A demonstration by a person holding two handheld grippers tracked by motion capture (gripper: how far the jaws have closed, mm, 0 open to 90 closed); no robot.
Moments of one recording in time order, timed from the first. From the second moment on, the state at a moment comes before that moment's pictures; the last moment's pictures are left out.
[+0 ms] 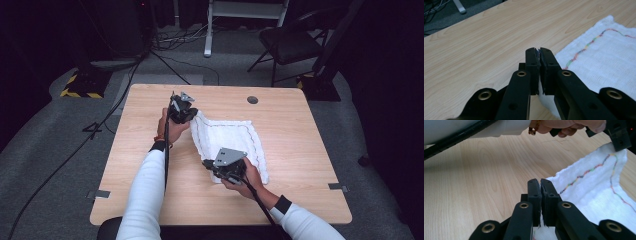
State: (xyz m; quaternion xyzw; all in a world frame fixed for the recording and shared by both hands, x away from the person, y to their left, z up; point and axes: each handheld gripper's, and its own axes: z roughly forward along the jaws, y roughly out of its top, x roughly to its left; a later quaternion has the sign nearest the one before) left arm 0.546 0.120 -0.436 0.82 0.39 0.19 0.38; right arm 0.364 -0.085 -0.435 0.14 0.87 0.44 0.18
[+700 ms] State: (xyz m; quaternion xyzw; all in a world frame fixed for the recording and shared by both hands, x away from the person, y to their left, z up) left arm 0.556 0.041 -0.428 0.84 0.34 0.19 0.37; right arm 0.360 -0.166 -0.430 0.20 0.86 0.43 0.19
